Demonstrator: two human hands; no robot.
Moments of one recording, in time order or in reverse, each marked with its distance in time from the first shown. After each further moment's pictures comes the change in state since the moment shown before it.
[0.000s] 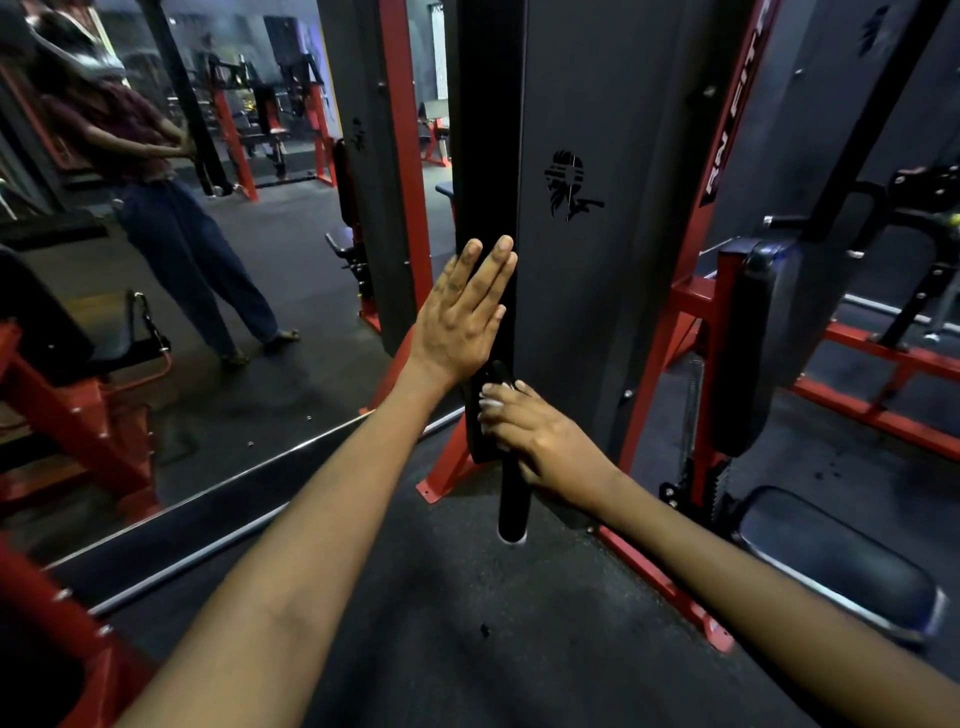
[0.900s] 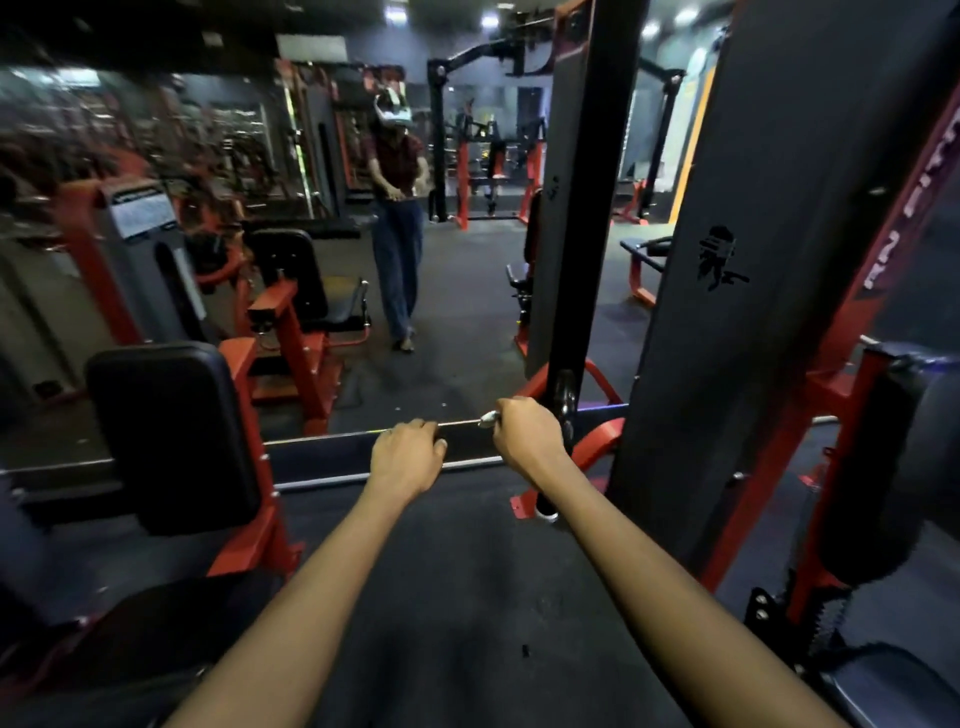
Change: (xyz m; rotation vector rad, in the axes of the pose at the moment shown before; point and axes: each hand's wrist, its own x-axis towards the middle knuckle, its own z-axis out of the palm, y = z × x) left_hand -0.104 0.126 -0.202 0.299 -0.884 -1.080; right_hand 0.030 -0.100 -0.049 0.107 -0.294 0.367
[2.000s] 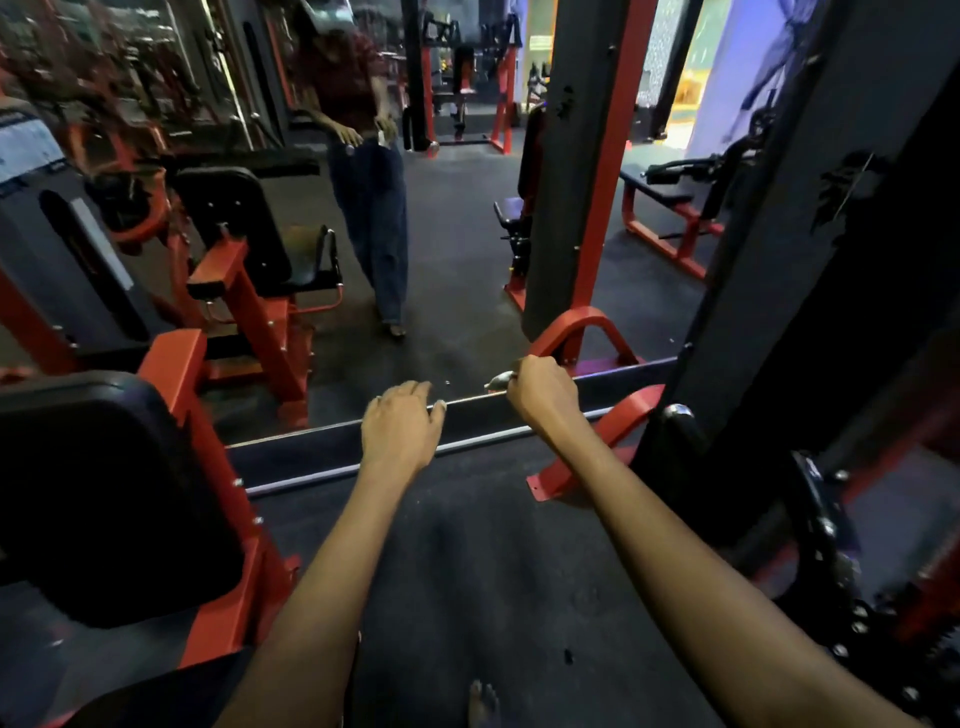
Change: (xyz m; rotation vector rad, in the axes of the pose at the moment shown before) left_hand 0.247 -0.146 0.077 -0.100 0.032 0.015; right_hand 0.268 -0.036 0.138 0.002 -0.099 0.301
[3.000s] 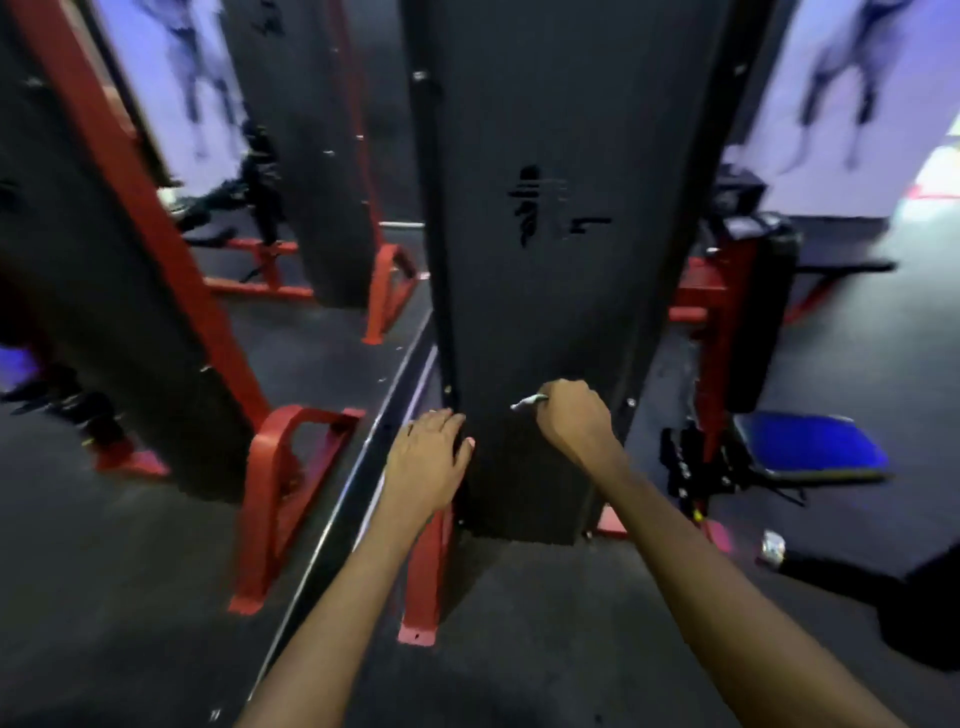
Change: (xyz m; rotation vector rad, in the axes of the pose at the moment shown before) left_hand 0.453 0.209 0.169 -0.308 -0.278 1.281; right_hand 0.293 0.156 -0.031 0.002 0.354 1.095
